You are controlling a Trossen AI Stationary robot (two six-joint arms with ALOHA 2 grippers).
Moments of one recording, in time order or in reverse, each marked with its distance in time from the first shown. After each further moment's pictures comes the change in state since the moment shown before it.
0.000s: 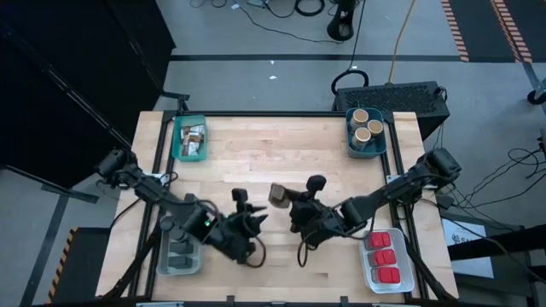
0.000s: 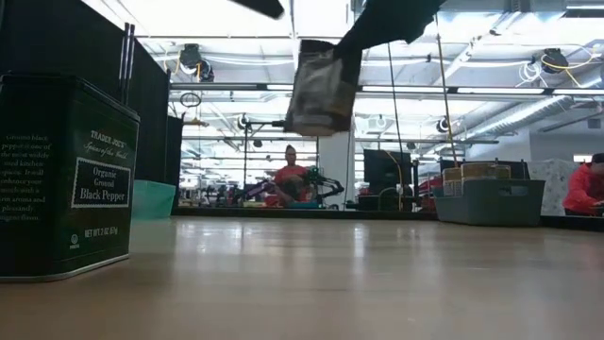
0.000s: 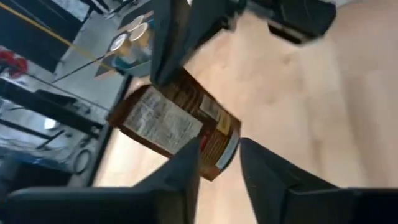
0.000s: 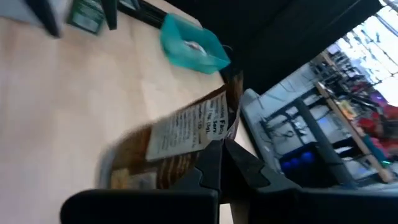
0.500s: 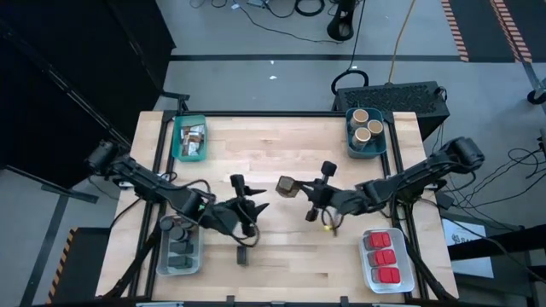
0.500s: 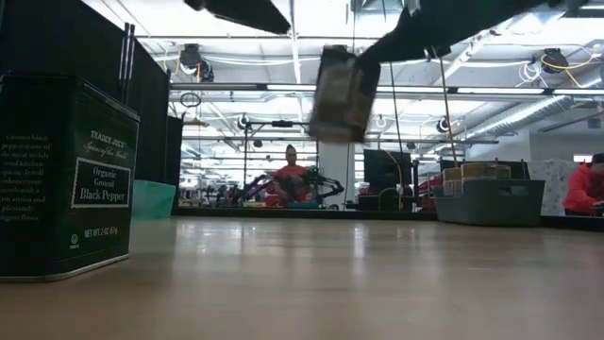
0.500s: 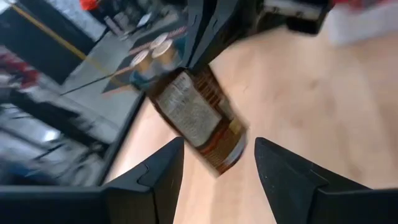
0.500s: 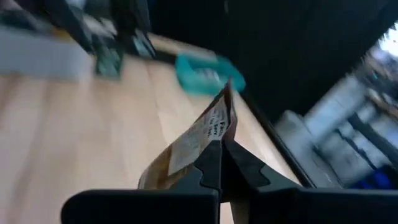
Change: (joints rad) left arm 0.097 -0.138 -0.235 0.351 0.036 0.180; right arm -0.097 -0.296 -0.430 0.522 -0.251 -0.120
